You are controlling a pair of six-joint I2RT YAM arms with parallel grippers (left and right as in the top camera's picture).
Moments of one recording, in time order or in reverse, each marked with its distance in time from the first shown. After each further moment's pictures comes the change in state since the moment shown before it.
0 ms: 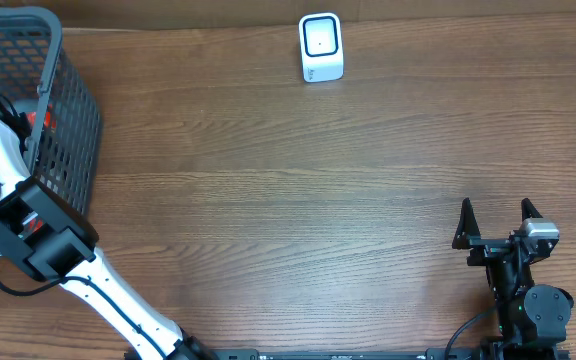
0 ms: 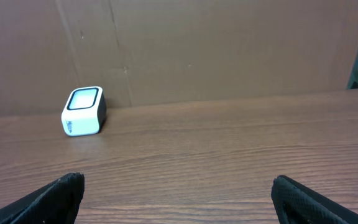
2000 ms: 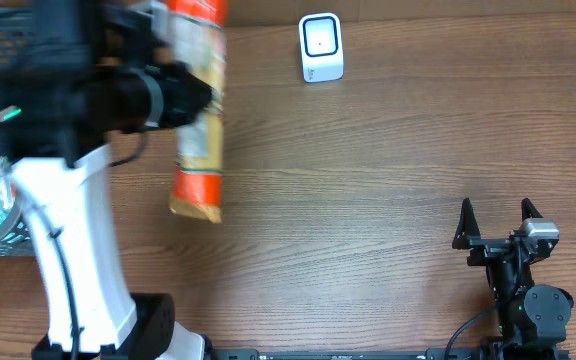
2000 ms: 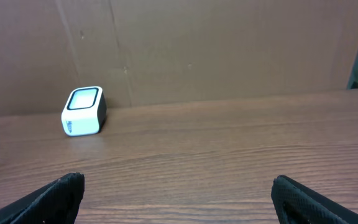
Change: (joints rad) left arm -0.780 -0.729 0.224 -0.636 0.434 -0.306; right arm 0.000 0.000 0.000 0.000 0.000 -0.001
